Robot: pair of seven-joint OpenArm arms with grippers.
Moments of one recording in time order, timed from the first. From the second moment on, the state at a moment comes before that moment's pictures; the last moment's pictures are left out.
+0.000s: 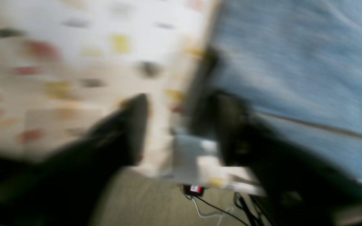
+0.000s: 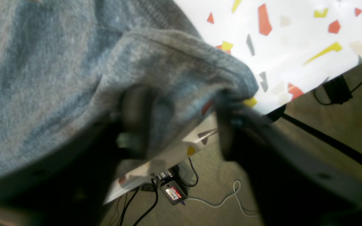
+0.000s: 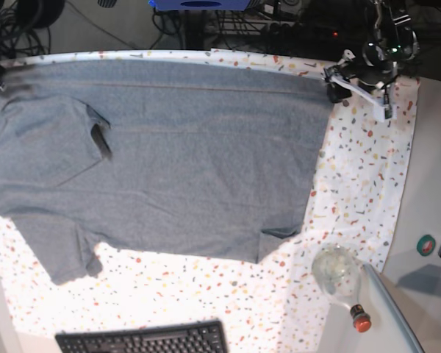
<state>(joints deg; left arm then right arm) 26.3 -8.1 -24.5 91.0 -20.6 -9.2 39.6 -16.0 8.1 53.4 76.4 16.0 22.3 -42.8</state>
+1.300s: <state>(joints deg) 25.5 -8.0 -32.7 97.0 -23.9 -9.4 40.2 20.5 29.7 20.0 17.1 15.6 17.5 -10.5</state>
